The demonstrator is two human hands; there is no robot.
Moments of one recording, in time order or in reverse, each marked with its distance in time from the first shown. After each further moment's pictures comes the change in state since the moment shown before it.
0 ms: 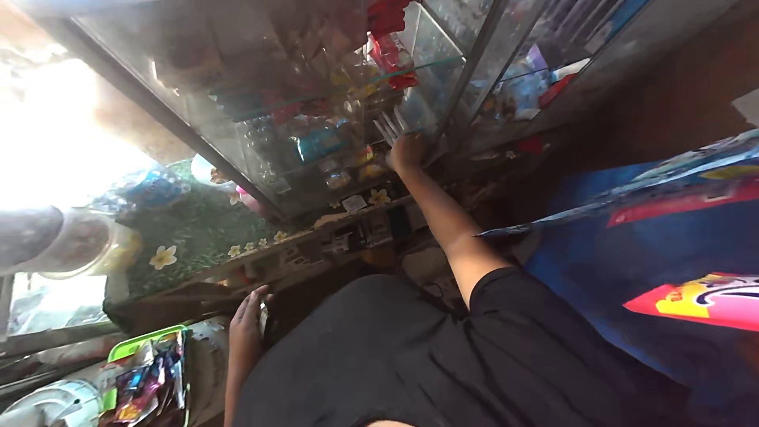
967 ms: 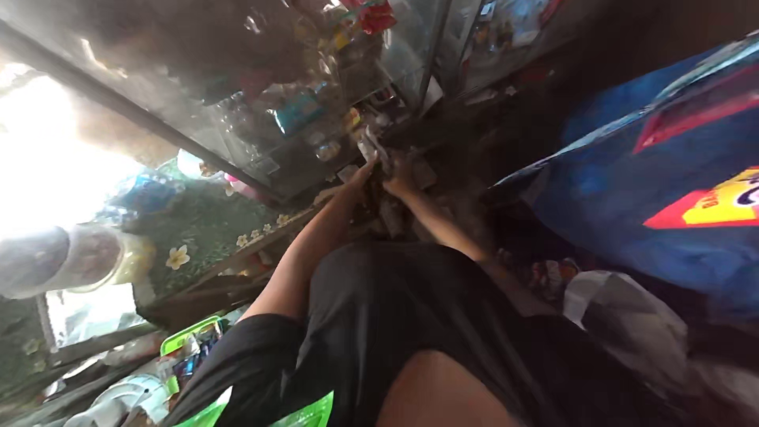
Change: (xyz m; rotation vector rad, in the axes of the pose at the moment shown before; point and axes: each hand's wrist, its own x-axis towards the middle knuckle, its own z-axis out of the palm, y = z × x) left_hand 0.117 0.027 0.282 0.155 -0.831 -0.387; right_hand -0.183 0.043 0.039 0.354 0.175 -0.239
